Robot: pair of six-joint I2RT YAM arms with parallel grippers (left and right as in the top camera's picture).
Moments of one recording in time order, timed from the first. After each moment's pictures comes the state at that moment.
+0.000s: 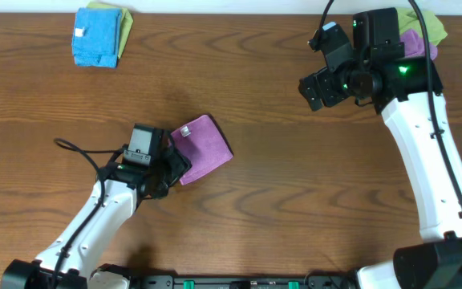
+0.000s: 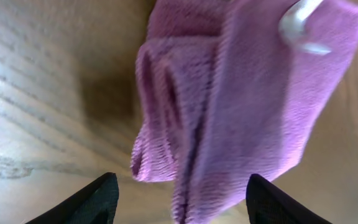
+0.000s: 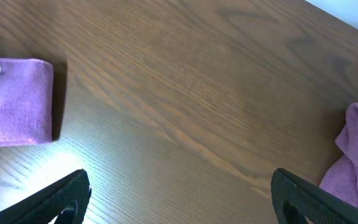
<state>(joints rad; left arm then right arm) -0.26 1.34 0.66 -0.47 0.24 -1.02 0.17 1.65 1.66 -1.01 -0.16 -0.30</state>
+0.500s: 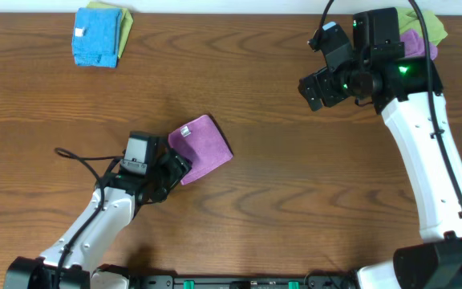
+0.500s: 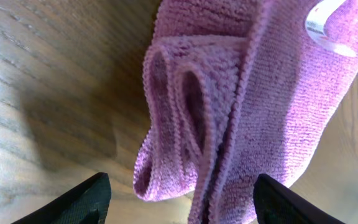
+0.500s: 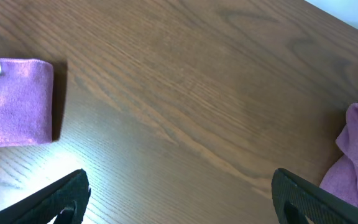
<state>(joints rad) -0.21 1.34 0.54 -0.28 0.31 -1.02 0.17 1.65 1.66 -1.01 -0.16 -0.30</state>
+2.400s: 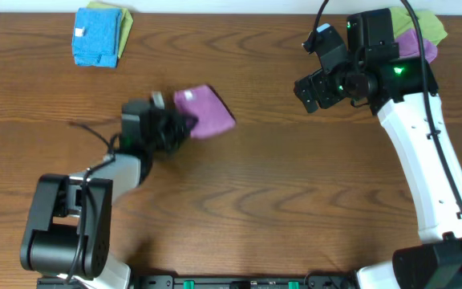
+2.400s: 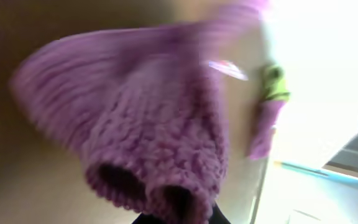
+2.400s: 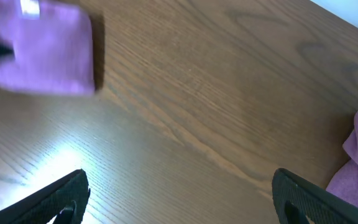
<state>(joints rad) -0.11 1.73 0.72 0.44 0.60 -1.09 0.19 1.65 1.66 -1.01 -0.16 -0.30</state>
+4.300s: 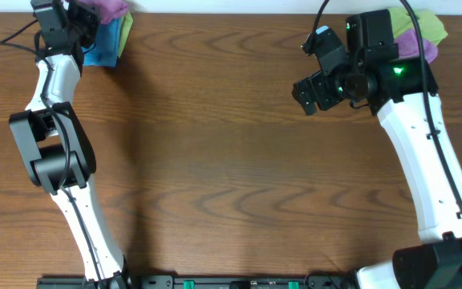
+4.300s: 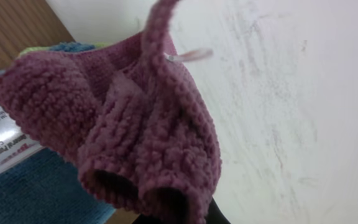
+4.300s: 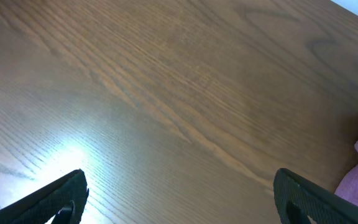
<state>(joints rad) 0.24 2.40 1.93 0.02 0.34 -1.00 0.20 1.65 1.66 -1.03 -0.18 -0.30</state>
